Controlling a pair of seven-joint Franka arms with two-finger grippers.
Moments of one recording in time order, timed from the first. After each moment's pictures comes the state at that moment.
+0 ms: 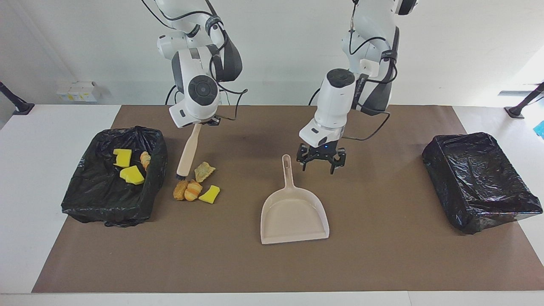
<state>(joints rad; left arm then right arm) -0.65 0.37 -0.02 -1.80 0.20 2.36 -0.66 0.18 0.10 0.06 -1.96 -0.16 1.48 0.54</state>
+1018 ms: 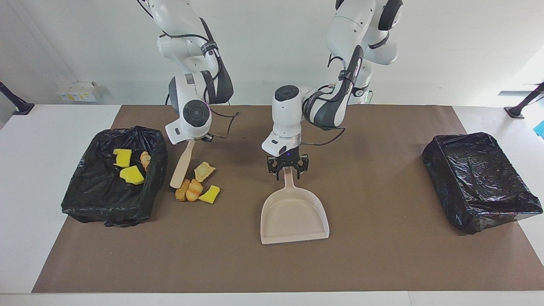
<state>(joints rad) -0.69 0.42 -0.02 -1.77 0.27 2.35 -0.83 0.18 0.13 0.07 -2.05 -0.17 1.63 0.60</state>
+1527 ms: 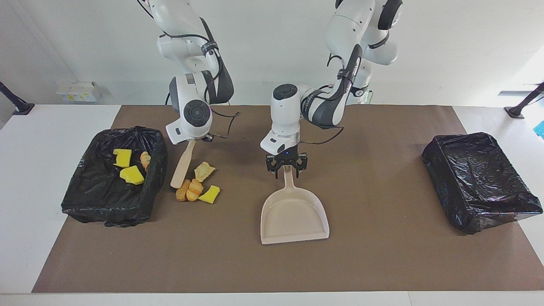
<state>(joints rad) -0.70 0.39 -0.02 -1.77 0.24 2.30 -0.86 0.21 0.13 0.07 -2.05 -0.17 1.63 0.61</state>
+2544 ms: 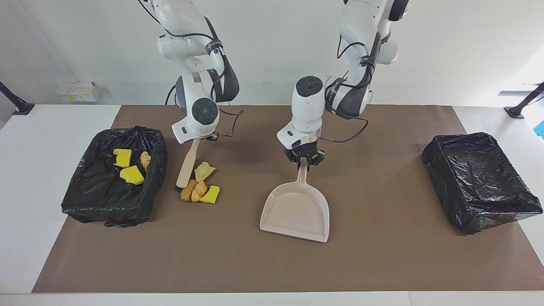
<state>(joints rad) -0.55 0.21 0.00 -1.77 0.10 1.95 0.11 0.22 0.13 0.07 -2.04 -0.16 1.65 0.61</state>
